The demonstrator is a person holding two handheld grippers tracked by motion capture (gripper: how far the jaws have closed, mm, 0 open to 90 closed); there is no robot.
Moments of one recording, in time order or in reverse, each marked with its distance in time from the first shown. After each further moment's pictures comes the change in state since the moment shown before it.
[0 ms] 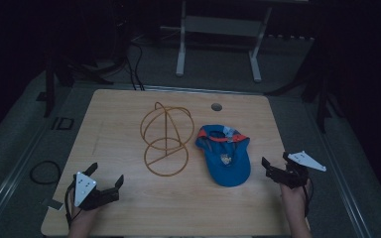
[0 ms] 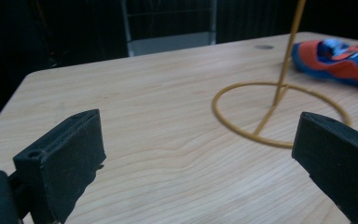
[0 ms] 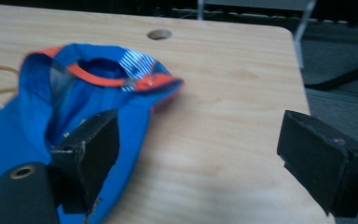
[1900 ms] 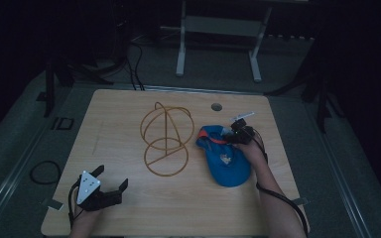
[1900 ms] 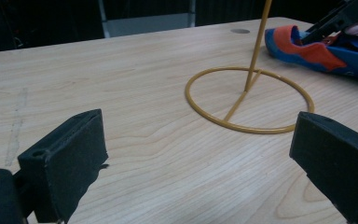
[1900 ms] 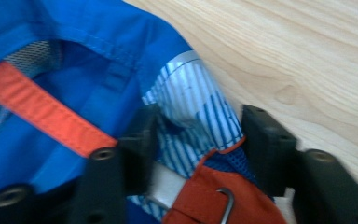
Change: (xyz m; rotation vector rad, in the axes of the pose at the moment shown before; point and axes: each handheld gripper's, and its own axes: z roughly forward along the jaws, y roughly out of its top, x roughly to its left) left arm -0.006 0.005 0.001 0.078 -0.083 -0.017; right arm 0.042 0.051 0.204 0.431 0.210 -0.247
